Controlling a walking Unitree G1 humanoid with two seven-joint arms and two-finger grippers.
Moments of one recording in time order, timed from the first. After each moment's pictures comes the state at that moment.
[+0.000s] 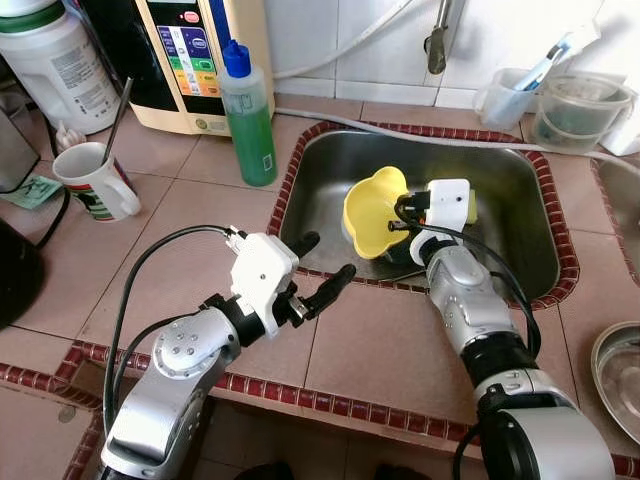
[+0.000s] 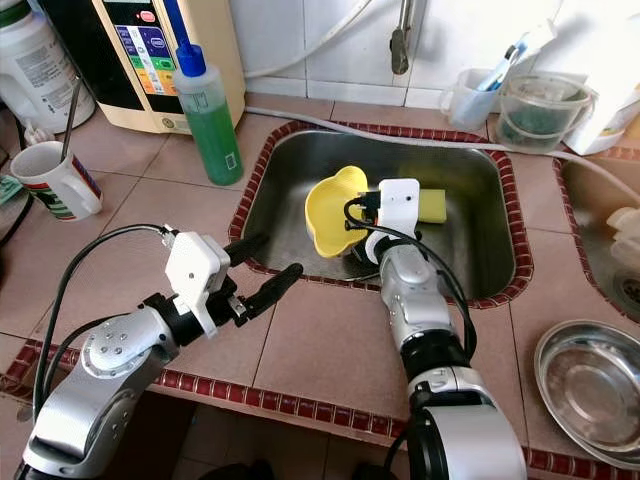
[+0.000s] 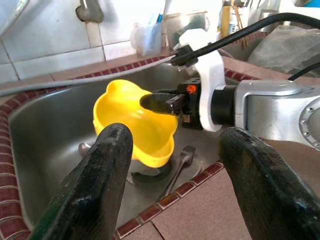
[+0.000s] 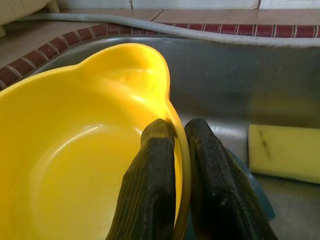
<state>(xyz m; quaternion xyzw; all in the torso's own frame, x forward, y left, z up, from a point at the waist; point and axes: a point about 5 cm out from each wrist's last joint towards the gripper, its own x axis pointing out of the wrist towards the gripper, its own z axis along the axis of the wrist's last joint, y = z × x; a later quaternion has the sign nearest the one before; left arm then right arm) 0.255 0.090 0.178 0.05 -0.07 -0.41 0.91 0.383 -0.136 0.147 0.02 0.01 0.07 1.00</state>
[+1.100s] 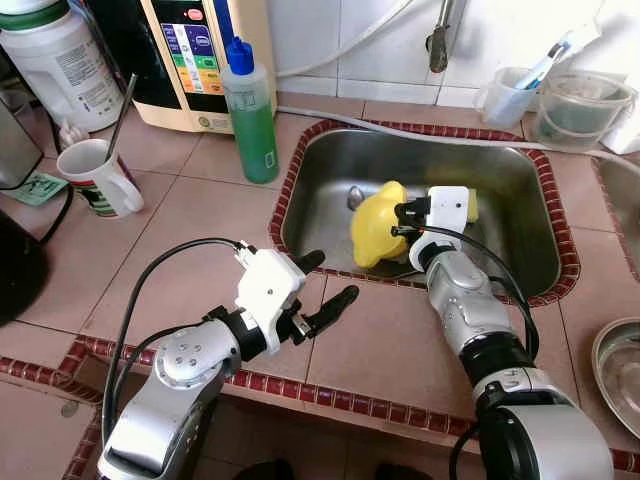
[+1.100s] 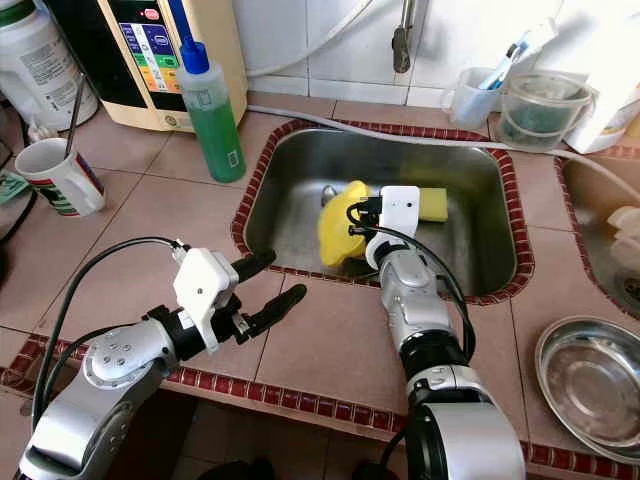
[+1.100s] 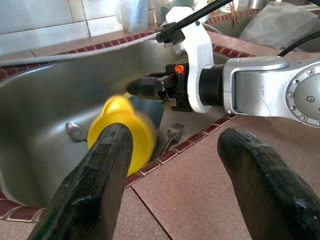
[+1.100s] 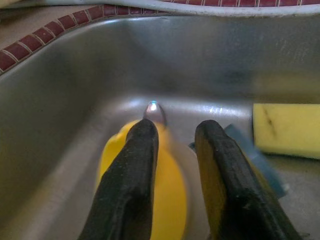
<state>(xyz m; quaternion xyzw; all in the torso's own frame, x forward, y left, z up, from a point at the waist) 0.249 0.090 0.165 0.07 -0.04 -0.42 0.90 0.382 -0.138 0.137 0.04 0.04 0.07 1.00</state>
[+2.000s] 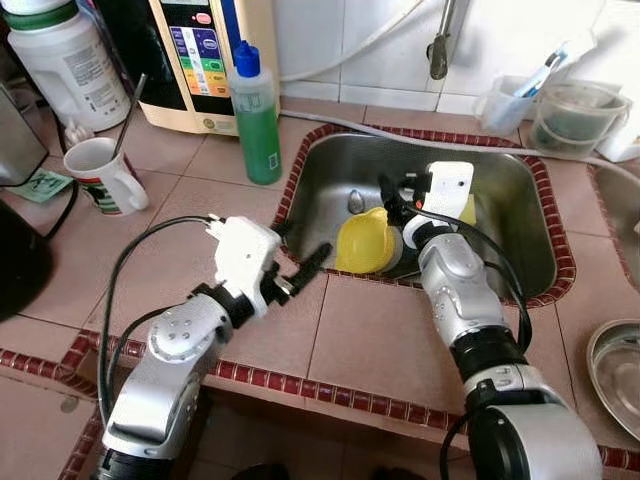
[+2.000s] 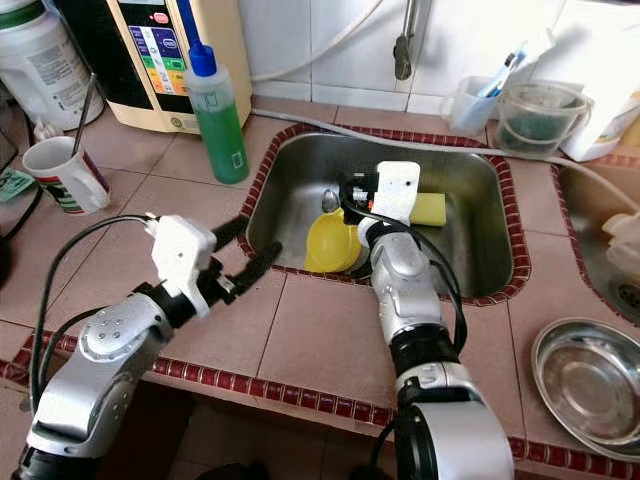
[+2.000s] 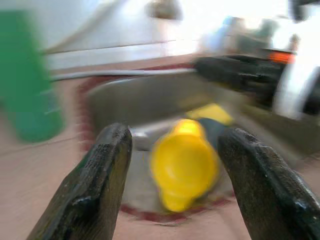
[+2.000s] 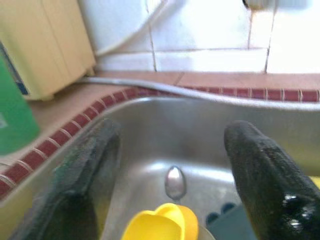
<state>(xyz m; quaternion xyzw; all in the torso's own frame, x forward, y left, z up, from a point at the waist) 0.283 0.115 0.174 0.02 -0.06 -0.29 0.96 0.379 -0.119 0.171 0.06 -0.08 0.10 0.99</state>
